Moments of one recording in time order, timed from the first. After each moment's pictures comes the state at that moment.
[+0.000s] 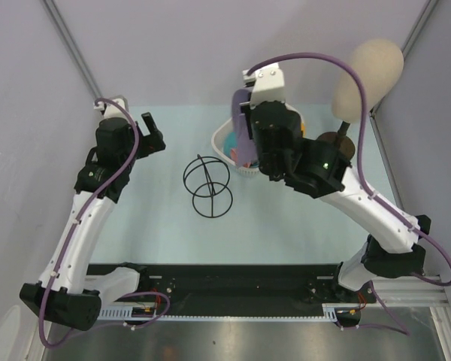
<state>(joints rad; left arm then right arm) -0.23 1.11 1.28 -0.54 -0.24 -0.34 1.09 1.55 2.11 -0.67 1.04 -0.01</state>
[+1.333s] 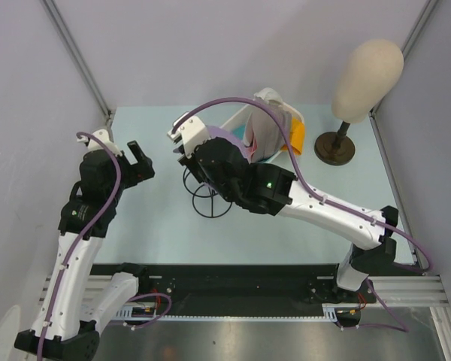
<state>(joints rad) -0.18 0.81 1.12 -0.72 -0.23 -0.39 1.25 1.67 1.94 -0.53 0.58 -0.05</state>
